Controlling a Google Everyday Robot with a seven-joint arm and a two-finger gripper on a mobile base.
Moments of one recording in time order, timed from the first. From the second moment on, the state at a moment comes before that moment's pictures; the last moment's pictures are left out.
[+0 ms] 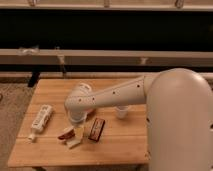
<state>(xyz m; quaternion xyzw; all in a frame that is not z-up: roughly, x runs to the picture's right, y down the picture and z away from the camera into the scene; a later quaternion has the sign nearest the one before) -0.164 0.204 0.766 -0.32 -0.18 -0.15 0.92</state>
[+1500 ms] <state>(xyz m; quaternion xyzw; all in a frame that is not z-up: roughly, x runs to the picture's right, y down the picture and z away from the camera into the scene) -0.189 0.229 0.765 -0.34 -0.17 -0.21 0.90</state>
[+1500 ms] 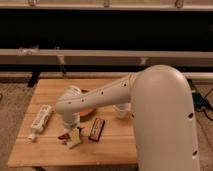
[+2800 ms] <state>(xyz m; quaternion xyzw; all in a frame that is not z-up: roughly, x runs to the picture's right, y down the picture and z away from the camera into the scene) -0.190 0.228 0.755 -0.34 -0.15 -0.23 0.90</state>
